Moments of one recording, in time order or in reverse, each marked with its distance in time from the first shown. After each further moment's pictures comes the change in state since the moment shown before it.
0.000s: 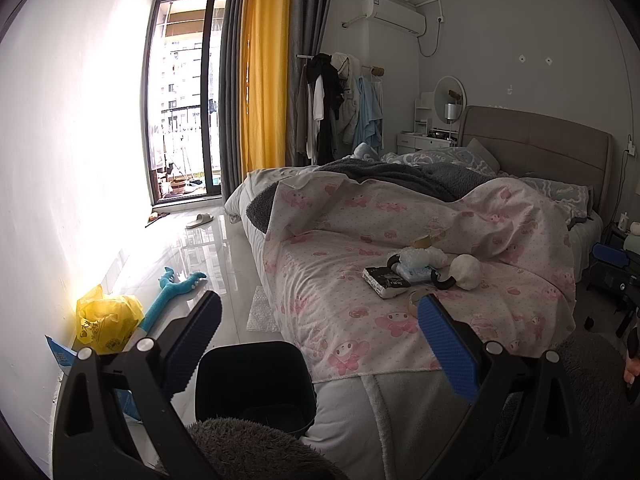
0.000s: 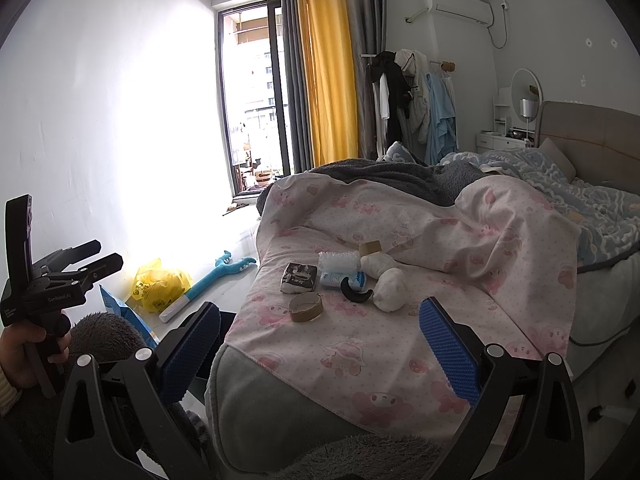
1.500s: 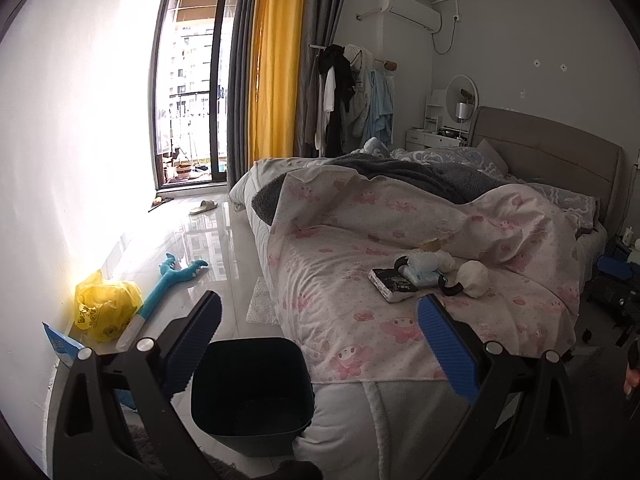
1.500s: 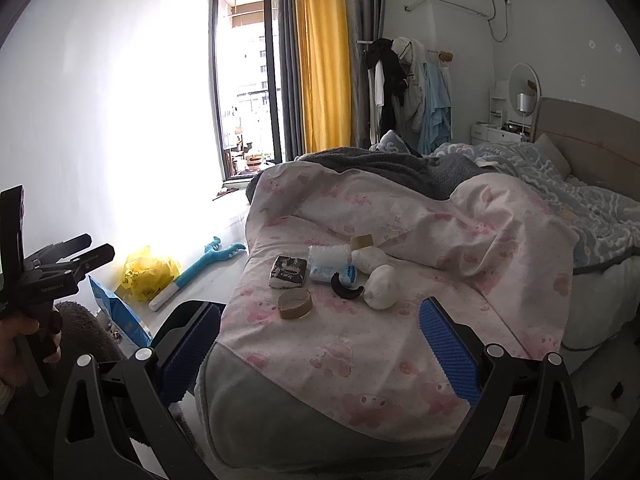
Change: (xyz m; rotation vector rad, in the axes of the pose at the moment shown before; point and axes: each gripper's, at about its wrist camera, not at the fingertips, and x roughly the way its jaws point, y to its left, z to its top) left arm 0.016 0.005 0.010 -0.056 0.029 0.005; right arm 0.019 -0.002 0.013 -0.009 0.071 -0.037
